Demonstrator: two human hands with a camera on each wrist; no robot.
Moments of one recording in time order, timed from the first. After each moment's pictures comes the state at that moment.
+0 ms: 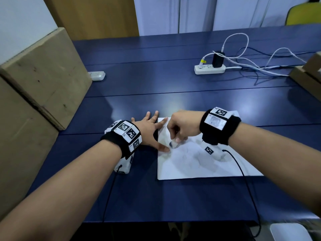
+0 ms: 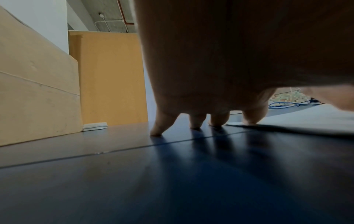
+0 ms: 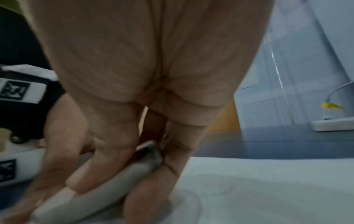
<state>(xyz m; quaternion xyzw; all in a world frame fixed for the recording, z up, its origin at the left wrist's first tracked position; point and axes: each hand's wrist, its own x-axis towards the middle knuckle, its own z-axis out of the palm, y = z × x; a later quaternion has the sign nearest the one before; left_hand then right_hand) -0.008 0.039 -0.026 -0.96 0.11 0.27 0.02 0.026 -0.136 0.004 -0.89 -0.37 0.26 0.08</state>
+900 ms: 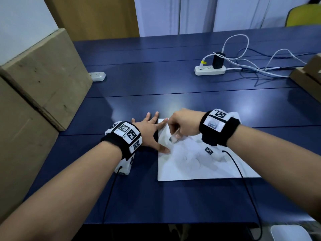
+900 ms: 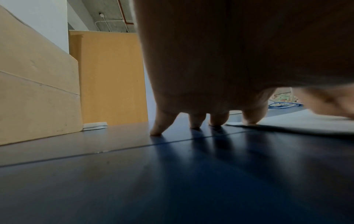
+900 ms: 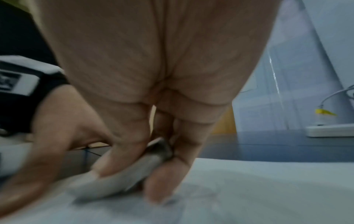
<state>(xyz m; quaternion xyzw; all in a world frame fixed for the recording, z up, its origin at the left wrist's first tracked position) -0.005 0.041 -0.029 -0.95 0.11 0.28 0.02 0.029 -0.137 0.001 -0.91 -0.35 0.21 0.09</state>
